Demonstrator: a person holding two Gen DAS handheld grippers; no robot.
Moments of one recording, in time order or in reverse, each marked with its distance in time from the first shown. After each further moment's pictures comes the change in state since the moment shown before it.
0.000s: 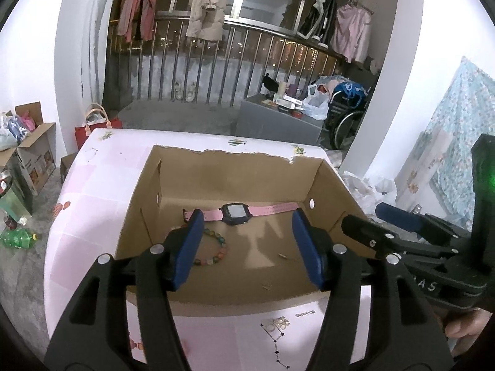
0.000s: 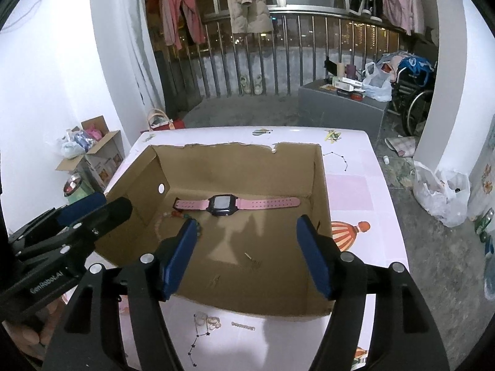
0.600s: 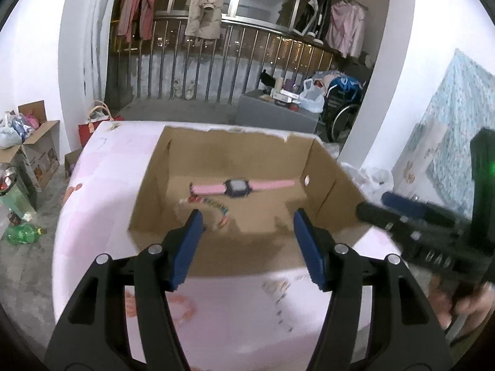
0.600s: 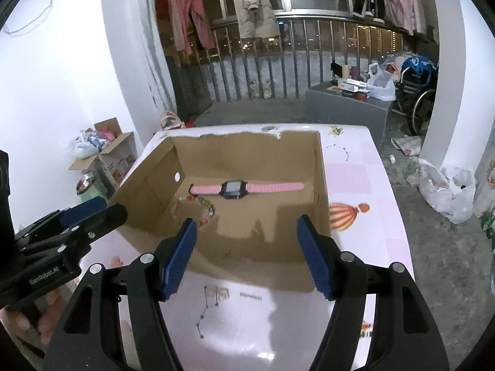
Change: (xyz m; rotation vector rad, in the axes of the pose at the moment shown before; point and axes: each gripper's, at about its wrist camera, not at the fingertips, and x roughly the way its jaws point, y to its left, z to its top) left arm -0.041 0.004 -0.045 0.031 0.013 0.004; right arm -0.036 -0.006 -0.041 -0.005 -0.014 0.054
